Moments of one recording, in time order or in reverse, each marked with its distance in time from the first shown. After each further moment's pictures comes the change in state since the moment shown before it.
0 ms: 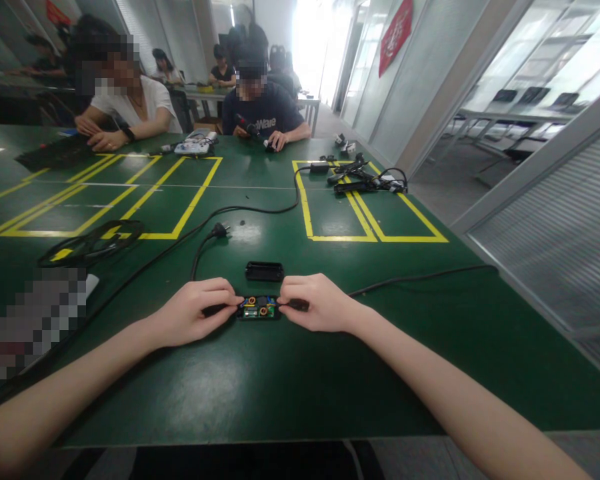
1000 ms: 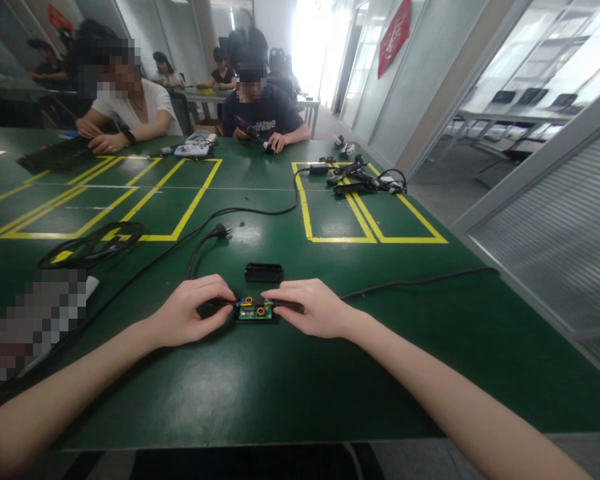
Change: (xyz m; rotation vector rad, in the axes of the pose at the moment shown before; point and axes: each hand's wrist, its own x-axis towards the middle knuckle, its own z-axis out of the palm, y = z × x) left_hand 0.002 0.002 -0.004 -0.049 0.124 0.006; right_hand 0.001 -0.003 0.009 0.033 0.064 -0.007
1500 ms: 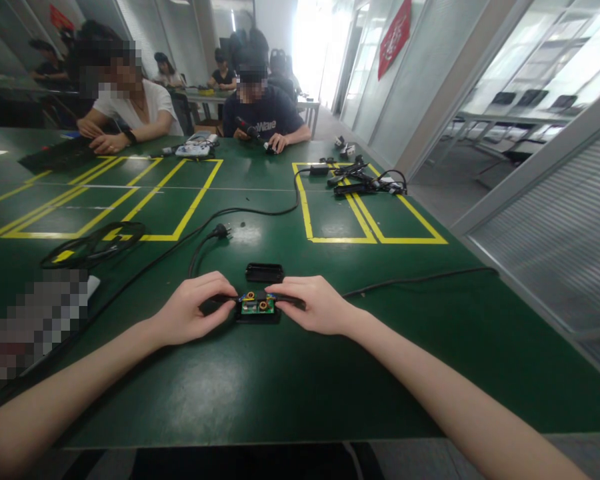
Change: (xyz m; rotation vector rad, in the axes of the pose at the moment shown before) left_hand 0.001 -0.001 0.003 0.028 0.050 0.017; right_hand 0.001 0.002 -0.001 -0.026 0.046 0.014
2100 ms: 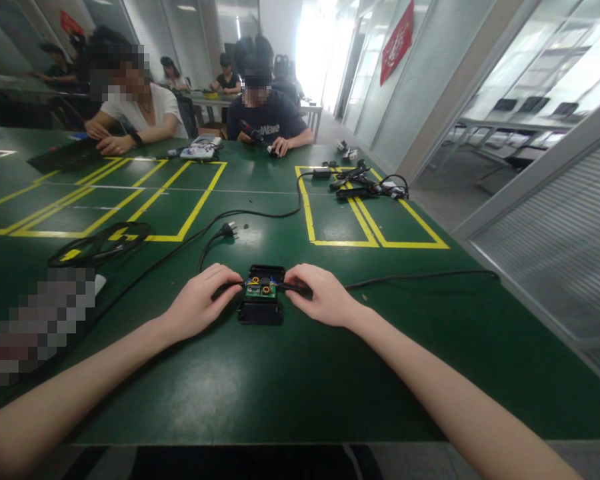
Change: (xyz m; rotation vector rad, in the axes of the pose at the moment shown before) left_hand 0.003 -0.007 0.009 0.131 0.044 -0.128; right_hand 0.001 0.011 -0.006 -0.059 0.079 0.144
